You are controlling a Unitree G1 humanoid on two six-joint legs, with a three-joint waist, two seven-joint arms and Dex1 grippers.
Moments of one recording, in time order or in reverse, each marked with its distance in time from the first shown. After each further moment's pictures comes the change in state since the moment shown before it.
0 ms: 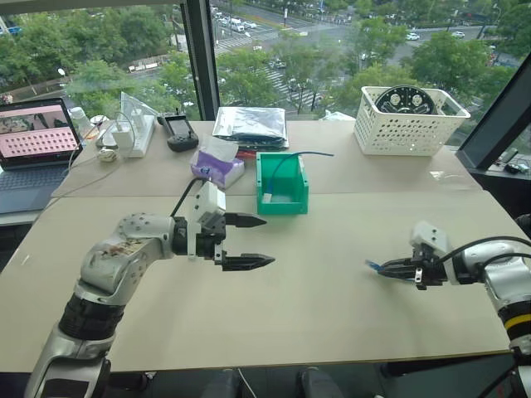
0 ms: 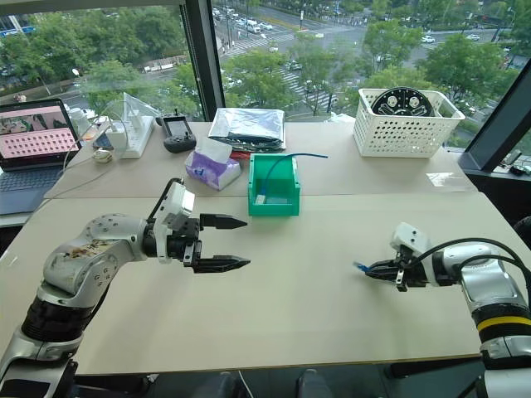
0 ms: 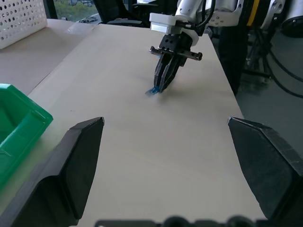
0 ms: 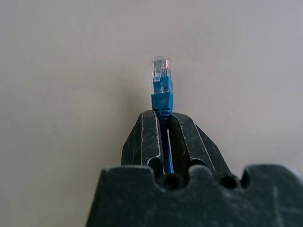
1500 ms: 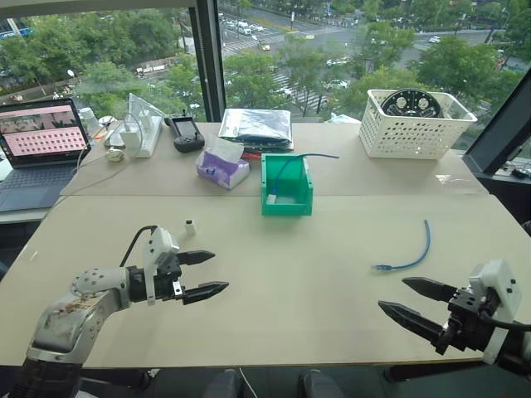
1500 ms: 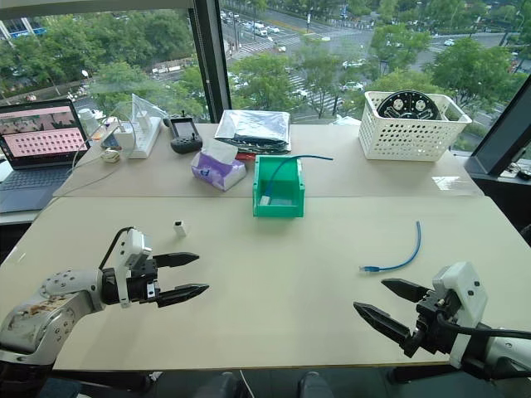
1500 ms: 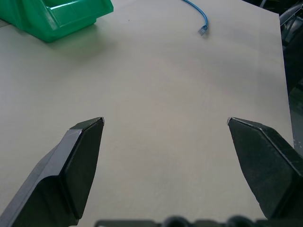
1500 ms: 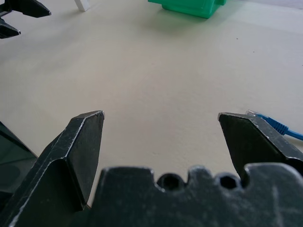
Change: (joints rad) left arm 0.436 0.091 0.215 -0.043 -0.043 -0.026 0.081; right arm 0.894 0.120 -0.724 -1.097 0.703 0.543 -0.607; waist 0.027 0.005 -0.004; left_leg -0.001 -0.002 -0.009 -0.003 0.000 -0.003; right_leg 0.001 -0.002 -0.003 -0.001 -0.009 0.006
